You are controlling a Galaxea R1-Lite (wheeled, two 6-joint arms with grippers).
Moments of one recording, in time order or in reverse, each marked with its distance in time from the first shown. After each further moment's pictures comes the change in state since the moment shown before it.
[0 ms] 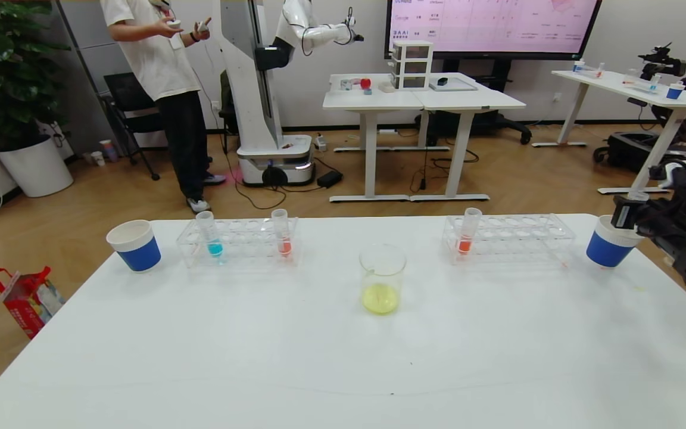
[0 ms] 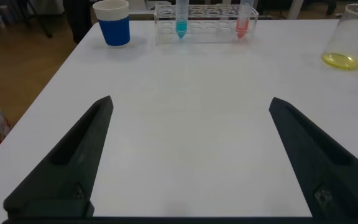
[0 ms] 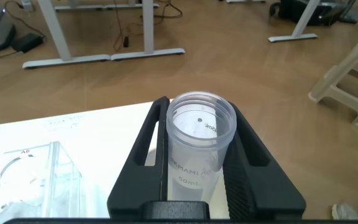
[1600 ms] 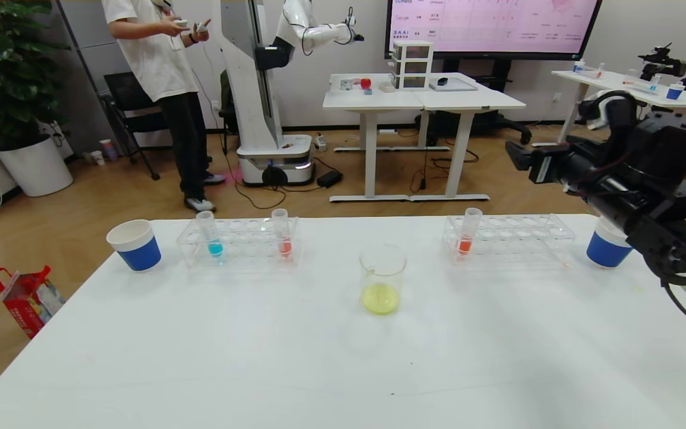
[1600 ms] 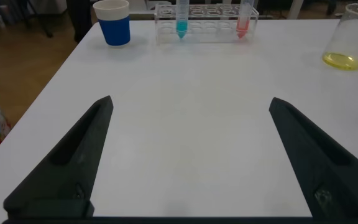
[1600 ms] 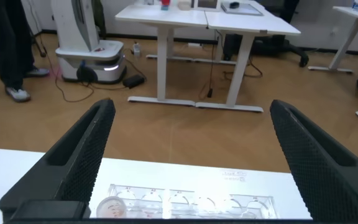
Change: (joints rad) left arm 0.000 0.000 0.000 0.000 0.000 0.000; right arm 0.466 -0.300 0.063 0.055 -0.115 -0.004
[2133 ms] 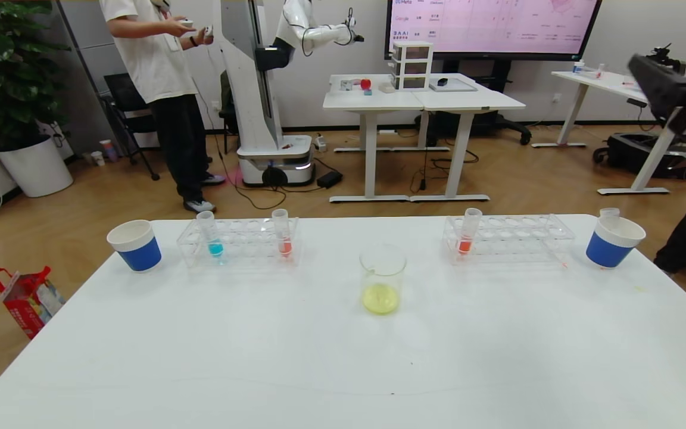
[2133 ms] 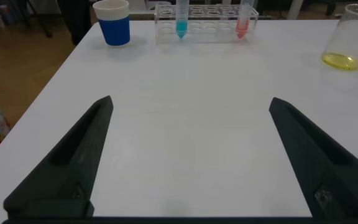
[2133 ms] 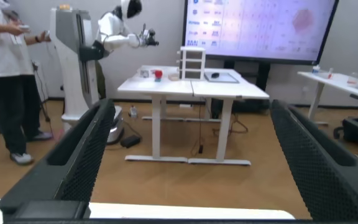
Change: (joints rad) left arm 0.000 0.000 0.000 0.000 0.000 0.000; right arm -0.003 -0.492 0.225 -0.004 -0.028 -0.007
